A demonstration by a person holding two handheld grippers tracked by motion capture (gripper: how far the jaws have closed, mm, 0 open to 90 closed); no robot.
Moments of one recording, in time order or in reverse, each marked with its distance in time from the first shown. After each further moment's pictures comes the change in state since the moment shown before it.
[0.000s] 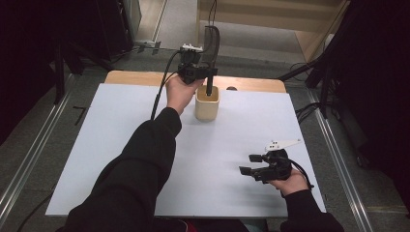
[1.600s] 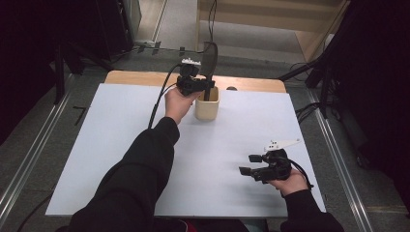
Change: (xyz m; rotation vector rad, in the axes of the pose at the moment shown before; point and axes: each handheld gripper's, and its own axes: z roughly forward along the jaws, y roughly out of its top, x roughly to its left) left arm 0.015 -0.040 0.013 0.036 -0.010 0.016; right arm 0.000 0.000 0.001 0.011 0.000 0.002
